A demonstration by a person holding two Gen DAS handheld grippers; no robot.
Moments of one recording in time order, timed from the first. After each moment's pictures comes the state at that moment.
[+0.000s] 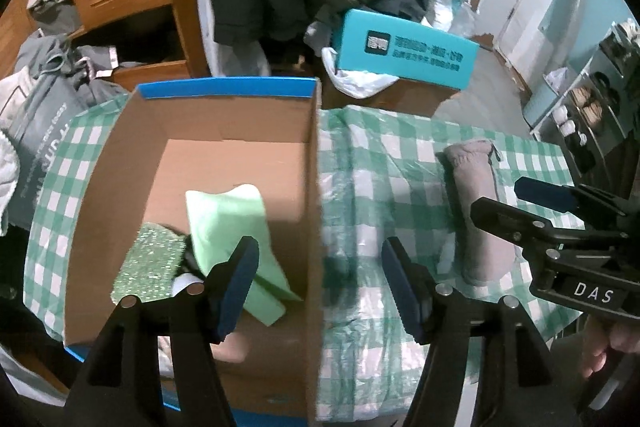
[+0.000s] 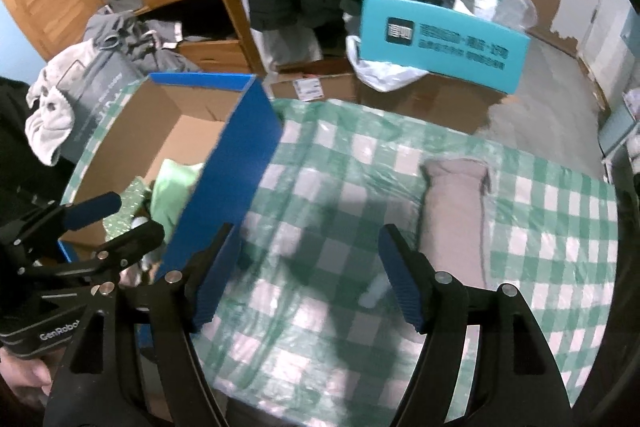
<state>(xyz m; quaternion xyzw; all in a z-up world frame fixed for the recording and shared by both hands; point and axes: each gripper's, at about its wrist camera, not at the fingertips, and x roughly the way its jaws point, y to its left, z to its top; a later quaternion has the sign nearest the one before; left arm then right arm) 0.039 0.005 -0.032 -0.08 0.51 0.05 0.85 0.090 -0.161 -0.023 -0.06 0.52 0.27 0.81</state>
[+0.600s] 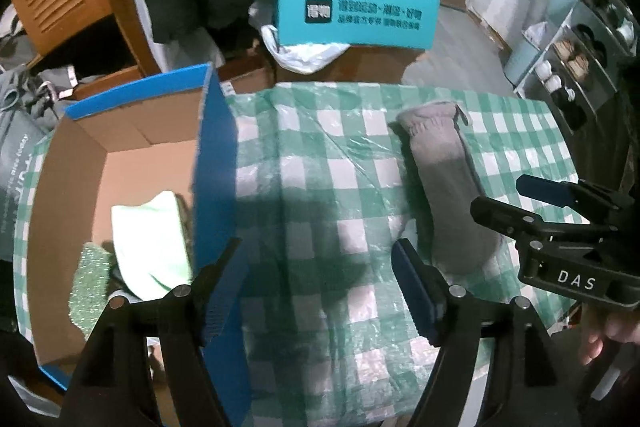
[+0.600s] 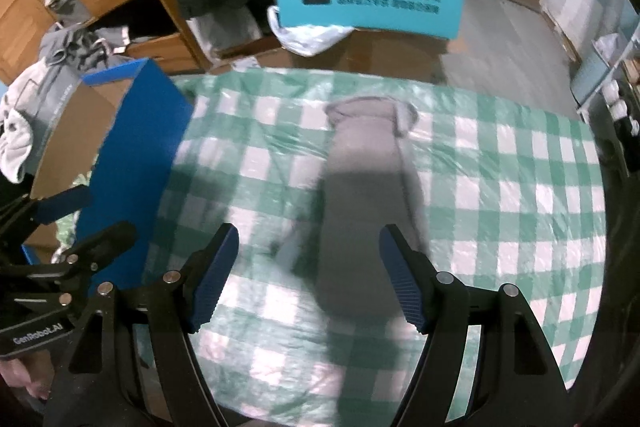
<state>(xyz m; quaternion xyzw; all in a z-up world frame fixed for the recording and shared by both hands) 0.074 -0.064 -0.061 -0.03 0.55 0.00 0.84 0.110 -0.241 -0.062 -0.03 0.56 0.20 0.80</state>
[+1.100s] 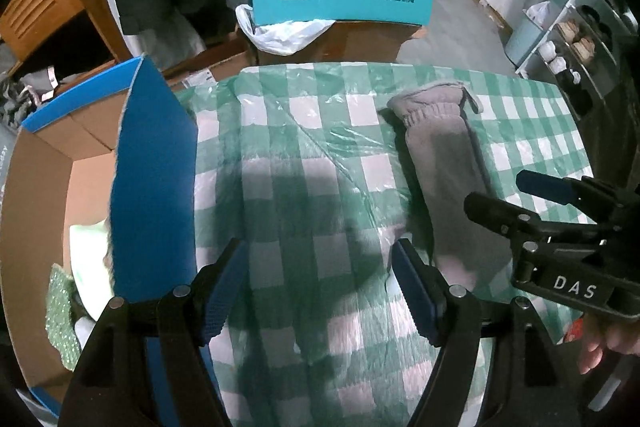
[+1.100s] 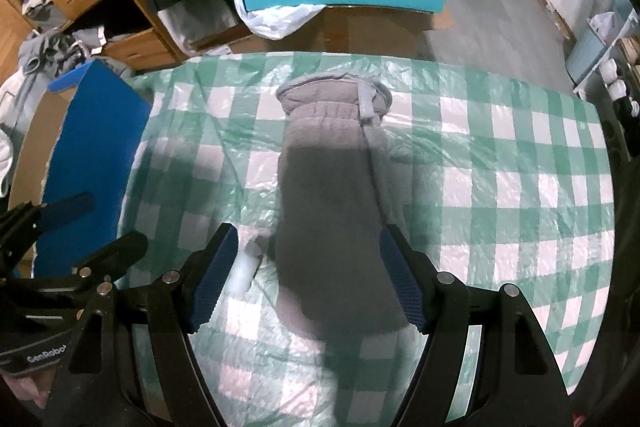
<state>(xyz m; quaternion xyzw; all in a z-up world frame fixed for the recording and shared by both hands) 0.113 -0.085 -0.098 -0.02 0.58 -0.01 0.82 0.140 -0.255 -0.099 -0.02 0.59 0.18 0.79</state>
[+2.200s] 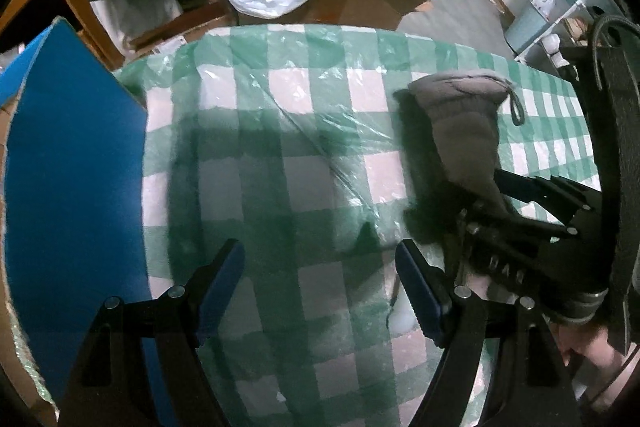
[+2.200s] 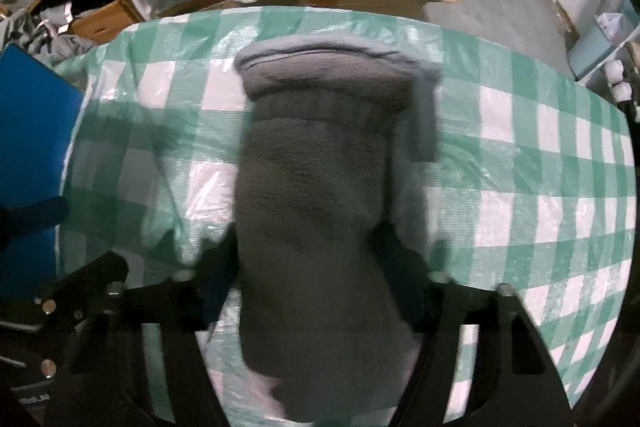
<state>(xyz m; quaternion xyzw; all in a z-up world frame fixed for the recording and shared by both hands) 0.151 -0.081 -0.146 -0.06 0.62 -0.04 0.78 0.179 -0.238 -0.169 -0.06 0.62 0.14 0.77</state>
